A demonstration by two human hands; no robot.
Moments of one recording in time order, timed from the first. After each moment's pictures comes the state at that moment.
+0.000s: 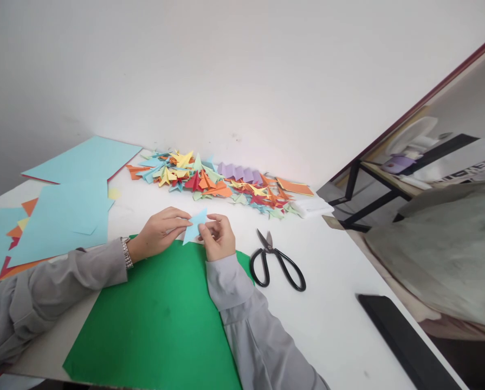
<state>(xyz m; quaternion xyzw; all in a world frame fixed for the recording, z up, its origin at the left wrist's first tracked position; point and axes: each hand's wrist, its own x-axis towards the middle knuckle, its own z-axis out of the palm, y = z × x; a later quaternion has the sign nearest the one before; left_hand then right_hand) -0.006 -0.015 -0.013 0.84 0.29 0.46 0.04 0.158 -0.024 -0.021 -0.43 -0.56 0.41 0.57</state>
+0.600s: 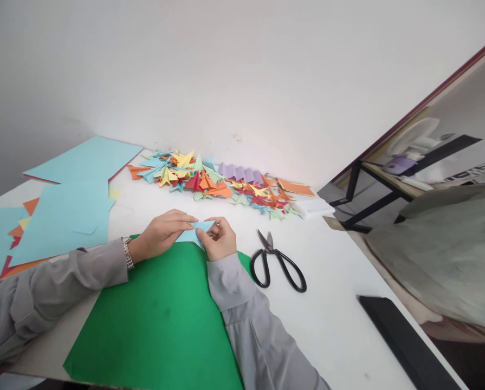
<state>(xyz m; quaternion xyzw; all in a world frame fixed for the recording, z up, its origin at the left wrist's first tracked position) -0.006 -0.013 -0.016 0.86 0.24 0.45 0.06 0.158 -0.018 -0.029 -0.42 -0.52 0.47 0.58</state>
